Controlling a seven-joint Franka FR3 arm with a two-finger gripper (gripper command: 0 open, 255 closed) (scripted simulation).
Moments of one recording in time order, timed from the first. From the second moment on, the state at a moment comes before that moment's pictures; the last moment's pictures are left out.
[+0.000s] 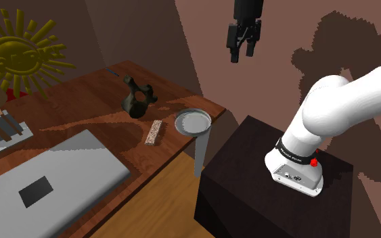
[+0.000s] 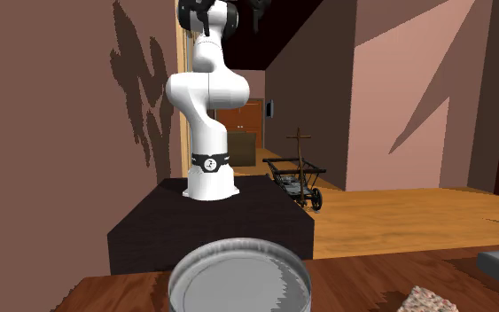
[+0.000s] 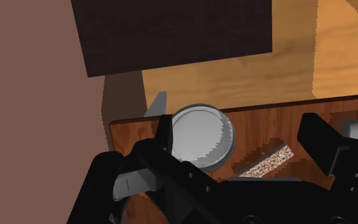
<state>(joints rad) 0.02 -0.75 0.05 -2.38 0.12 1.46 0.16</state>
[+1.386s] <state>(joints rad) -0.05 -0.28 0.44 -2.46 0.20 2.13 0.80</state>
